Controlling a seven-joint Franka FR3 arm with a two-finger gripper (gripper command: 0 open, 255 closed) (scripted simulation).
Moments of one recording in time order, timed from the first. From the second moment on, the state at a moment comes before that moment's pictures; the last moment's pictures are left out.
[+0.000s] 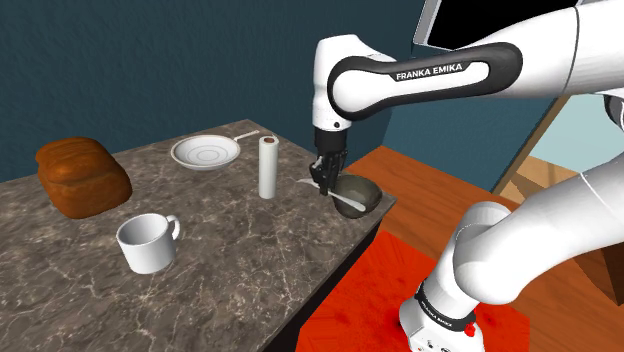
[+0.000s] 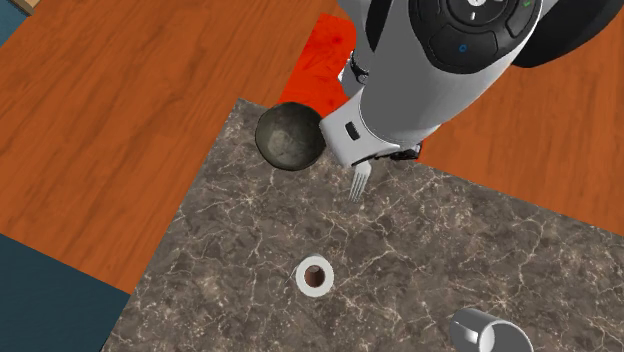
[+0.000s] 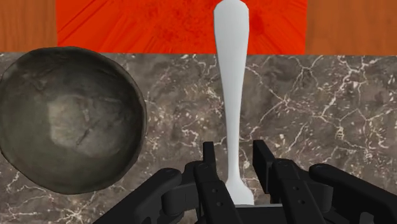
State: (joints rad) arm 0.09 -0.47 0.07 -2.42 0.06 1.80 0.08
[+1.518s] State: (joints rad) arm -0.06 -0.50 -0.17 -2.55 -0.11 1.91 -0.20
